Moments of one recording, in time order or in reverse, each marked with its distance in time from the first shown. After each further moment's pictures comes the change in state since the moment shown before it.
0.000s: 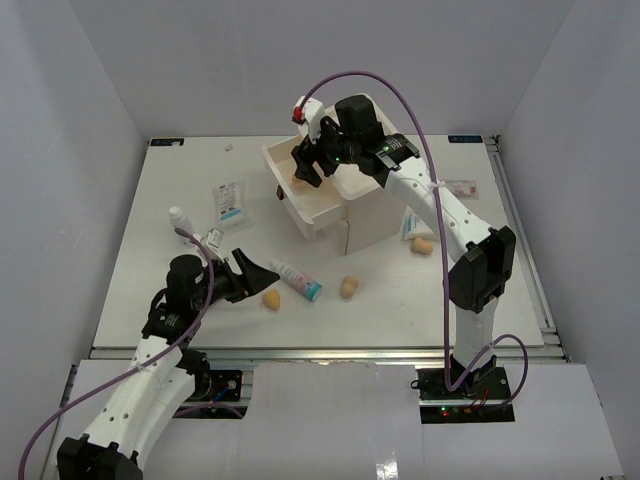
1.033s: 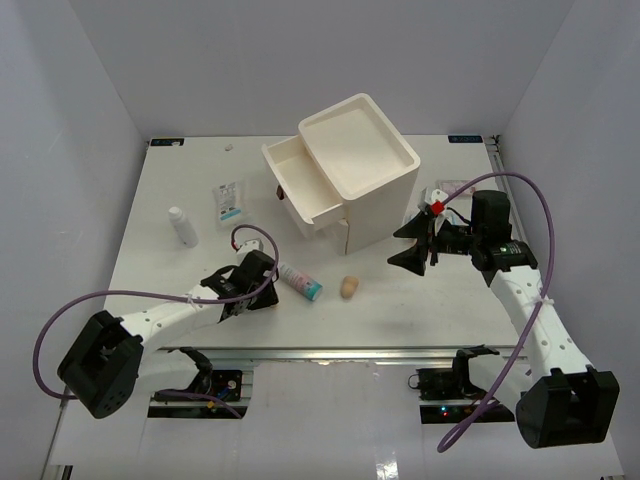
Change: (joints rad) left arm -0.435 0.594 0.150 -0.140 -0.745 -0.035; right arm -0.527 -0.912 -1.189 0.156 -0.760 -0.195
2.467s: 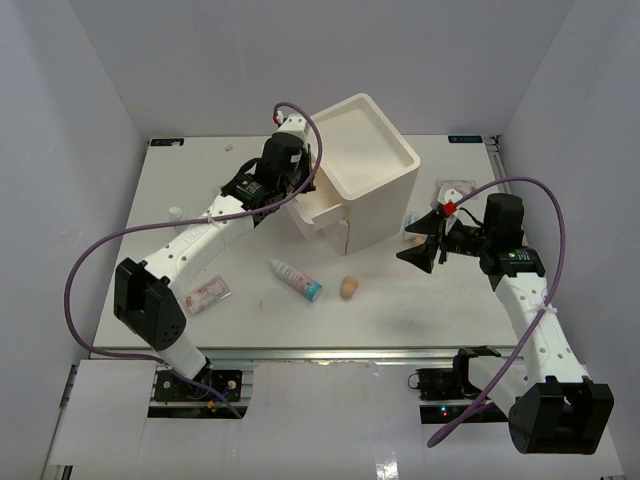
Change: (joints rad) left arm 0.057 0.431 1.000 -0.046 -0.005 0.446; right arm -0.098 -0.046 -0.033 0.041 -0.003 -0.003
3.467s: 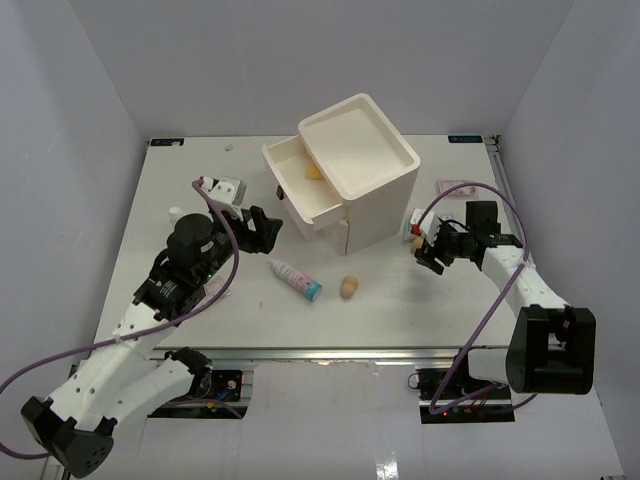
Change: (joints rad) left arm 0.057 -0.779 -0.651 0.170 0.188 0.144; right arm -0.017 0.289 -0.050 -0.054 0.461 -0.569
